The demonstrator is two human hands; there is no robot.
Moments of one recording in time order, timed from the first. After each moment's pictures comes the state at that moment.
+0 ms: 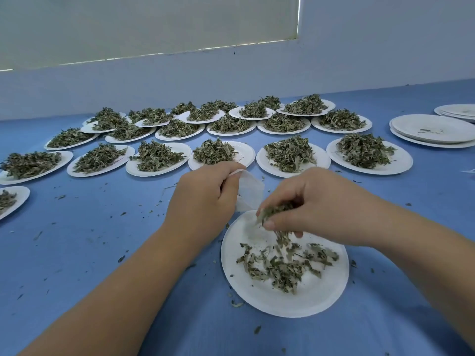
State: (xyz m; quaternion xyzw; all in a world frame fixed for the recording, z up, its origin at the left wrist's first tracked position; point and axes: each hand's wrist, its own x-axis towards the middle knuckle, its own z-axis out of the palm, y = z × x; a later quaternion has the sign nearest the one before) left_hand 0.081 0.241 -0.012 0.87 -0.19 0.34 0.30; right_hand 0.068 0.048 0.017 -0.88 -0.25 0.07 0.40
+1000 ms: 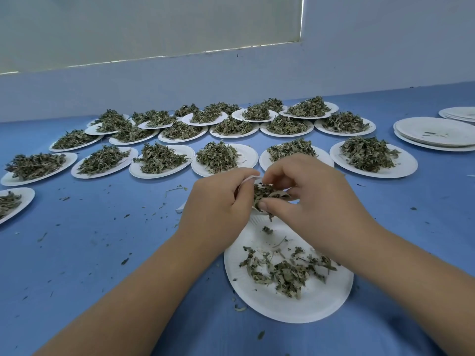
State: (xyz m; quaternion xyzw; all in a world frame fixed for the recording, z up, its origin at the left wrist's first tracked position) left_hand 0.077 0.229 -0.014 0.86 -0.21 0.33 0.34; right_hand 0.066 0.069 0.002 -0.88 -0.22 -0.18 0.39
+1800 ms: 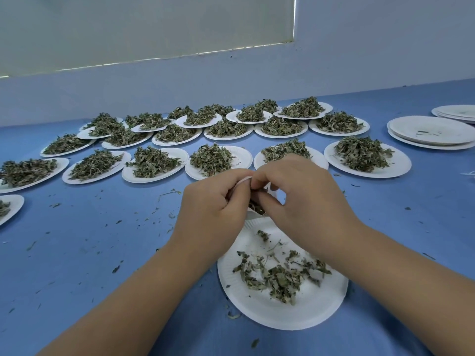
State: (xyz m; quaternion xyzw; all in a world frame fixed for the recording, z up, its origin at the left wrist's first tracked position) left_hand 0.069 0.222 -0.011 0.83 -0.20 0.30 0.43; right_hand 0.073 0.072 0.001 -0.87 -0.29 -0.31 0.27
